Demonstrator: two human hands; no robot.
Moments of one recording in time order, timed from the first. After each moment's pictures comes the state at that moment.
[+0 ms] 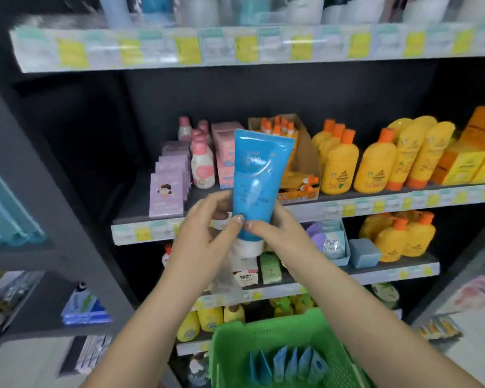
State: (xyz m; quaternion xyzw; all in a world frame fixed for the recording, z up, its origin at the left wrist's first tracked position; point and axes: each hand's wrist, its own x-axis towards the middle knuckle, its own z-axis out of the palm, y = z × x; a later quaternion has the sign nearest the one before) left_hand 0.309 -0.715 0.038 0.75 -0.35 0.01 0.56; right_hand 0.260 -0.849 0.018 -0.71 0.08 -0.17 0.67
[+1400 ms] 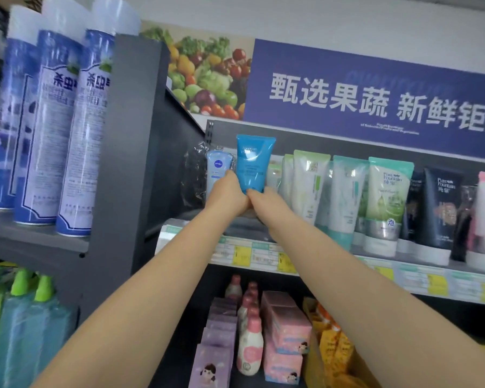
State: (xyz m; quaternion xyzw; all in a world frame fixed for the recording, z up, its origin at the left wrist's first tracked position) left_hand 0.513 -0.724 0.296 0.83 -0.25 0.21 0.45; right_hand 0.477 -0.797 0.293 -0.84 0.07 -0.30 0.45
